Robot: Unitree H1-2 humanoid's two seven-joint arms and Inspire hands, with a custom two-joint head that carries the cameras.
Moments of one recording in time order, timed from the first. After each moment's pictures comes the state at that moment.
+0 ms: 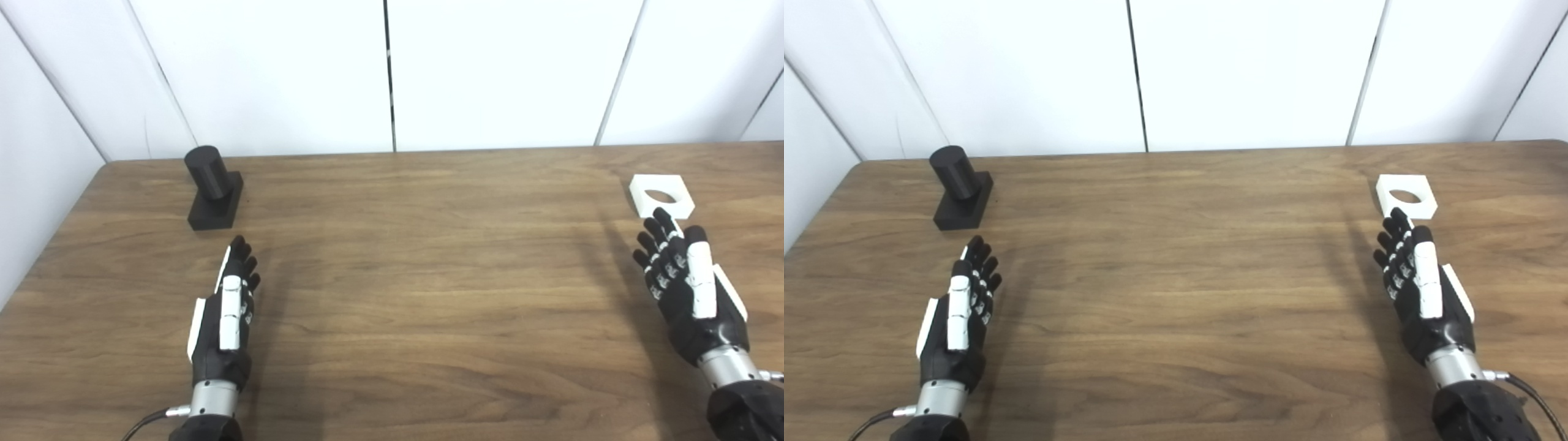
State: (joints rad) left arm 0.11 0.02 0.13 -0.26 -0.12 0.10 0.01; right arm 0.01 -0.23 -0.24 -0.24 0.30 0.26 0.11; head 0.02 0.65
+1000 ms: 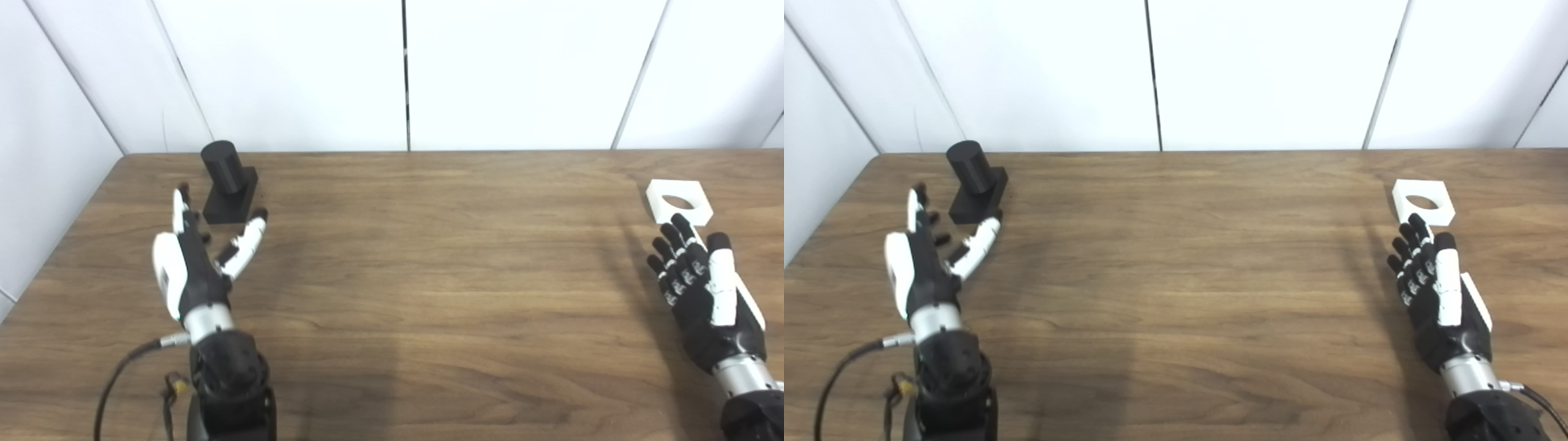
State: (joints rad) left arm -0.21 -0.07 0.22 -0.29 0.70 0.47 0.27; right arm 0.00 -0.23 -0.25 -0.19 0.34 0.23 0.13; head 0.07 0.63
